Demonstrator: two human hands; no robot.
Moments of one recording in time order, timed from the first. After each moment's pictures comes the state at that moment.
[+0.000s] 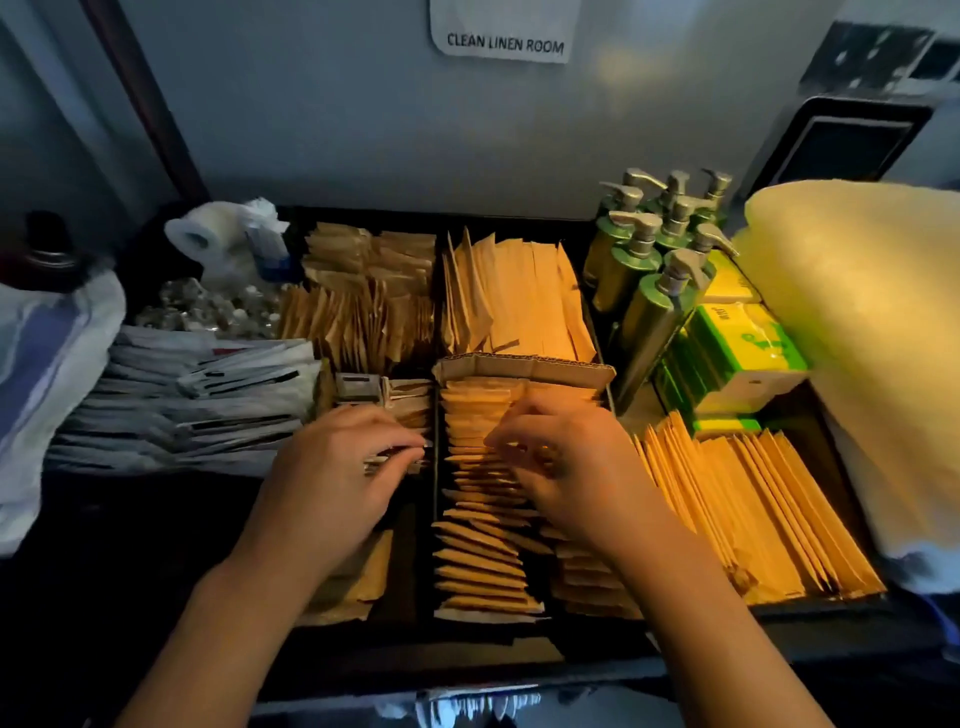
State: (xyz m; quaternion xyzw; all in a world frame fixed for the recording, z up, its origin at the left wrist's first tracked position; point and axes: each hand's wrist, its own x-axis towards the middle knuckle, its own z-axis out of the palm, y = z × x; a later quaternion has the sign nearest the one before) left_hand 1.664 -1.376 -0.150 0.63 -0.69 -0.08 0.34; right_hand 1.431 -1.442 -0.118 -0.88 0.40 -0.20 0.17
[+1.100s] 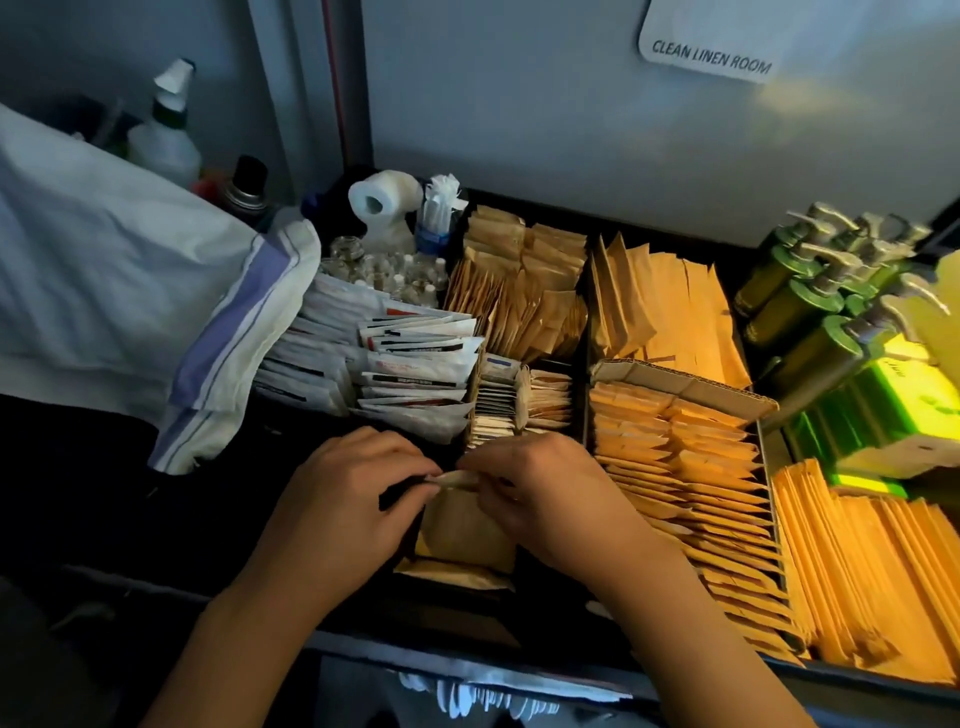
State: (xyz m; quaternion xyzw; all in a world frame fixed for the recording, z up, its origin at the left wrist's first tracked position) left_hand 1.756 -1.287 -0.175 0.65 -0.66 -0.07 0.36; right_hand 1.567 -1.404 -0.141 -0.95 0.24 -0.07 0.17
